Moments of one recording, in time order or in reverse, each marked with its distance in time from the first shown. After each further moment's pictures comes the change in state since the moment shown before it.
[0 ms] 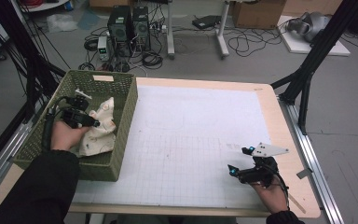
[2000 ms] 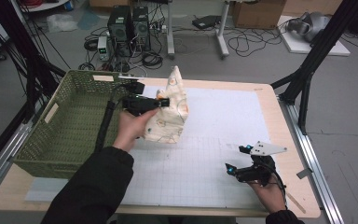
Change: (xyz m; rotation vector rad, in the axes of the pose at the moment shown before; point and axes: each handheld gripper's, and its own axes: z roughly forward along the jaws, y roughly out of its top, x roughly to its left) left arm -0.164 0.064 -0.013 -0.397 -0.626 -0.074; right arm 0.003 0.005 0.005 -0.030 0.028 0.006
